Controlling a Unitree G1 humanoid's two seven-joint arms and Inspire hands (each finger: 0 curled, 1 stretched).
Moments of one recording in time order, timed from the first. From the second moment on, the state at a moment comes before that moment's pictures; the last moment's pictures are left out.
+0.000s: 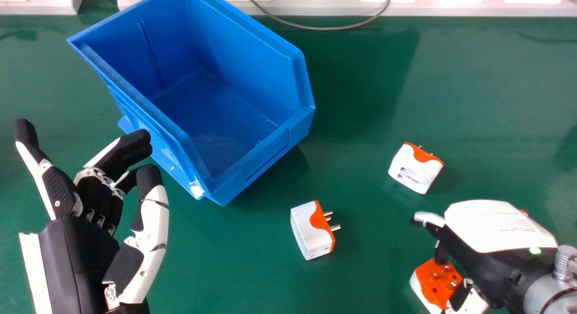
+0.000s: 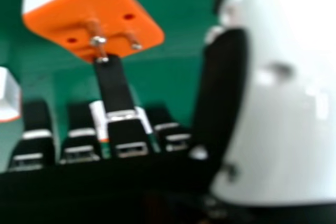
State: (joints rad) left arm 0.76 -0.09 -0.21 -0.53 0.12 -0.52 0.33; right arm 0.34 -0.45 0.13 -0.73 -1.19 0.25 0.87
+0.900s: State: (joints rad) left arm 0.75 -0.09 -0.21 -0.53 0.12 -0.51 0.32; right arm 0.36 -0.40 0.11 -0.73 -1.26 0.21 0.80
